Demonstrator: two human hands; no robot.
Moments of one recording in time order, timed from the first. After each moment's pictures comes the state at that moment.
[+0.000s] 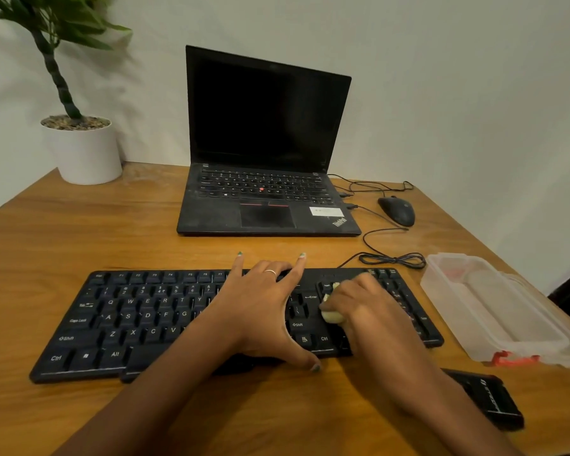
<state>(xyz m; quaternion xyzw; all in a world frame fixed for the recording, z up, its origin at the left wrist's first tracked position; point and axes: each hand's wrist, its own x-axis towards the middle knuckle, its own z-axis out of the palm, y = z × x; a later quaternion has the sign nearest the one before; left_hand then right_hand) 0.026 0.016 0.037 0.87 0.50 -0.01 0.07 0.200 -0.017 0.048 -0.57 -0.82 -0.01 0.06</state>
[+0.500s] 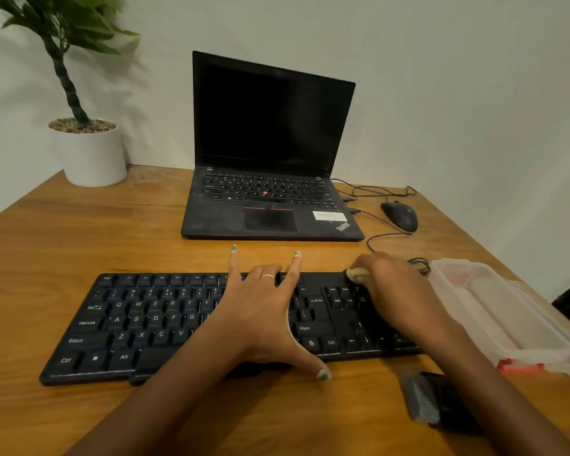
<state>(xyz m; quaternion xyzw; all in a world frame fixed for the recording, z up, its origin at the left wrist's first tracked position) 0.026 0.014 0.033 0.84 0.54 0.00 0.04 0.227 0.028 0.063 -0.65 -0.76 -0.05 0.09</state>
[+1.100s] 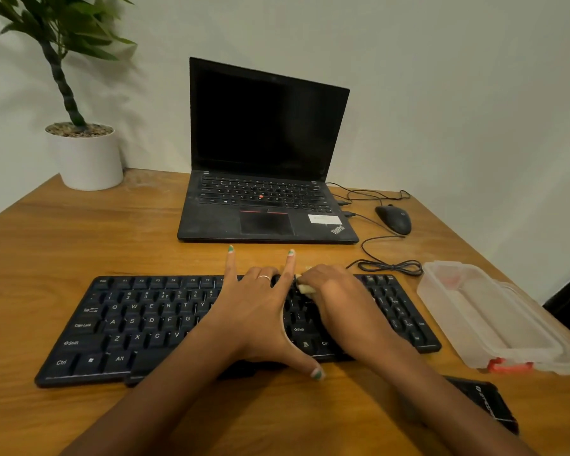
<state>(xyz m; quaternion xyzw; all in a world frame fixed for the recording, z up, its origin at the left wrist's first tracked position) 0.026 0.013 0.033 0.85 0.53 0.01 0.01 0.183 0.017 0.045 -0.53 -0.83 -0.01 0.14</state>
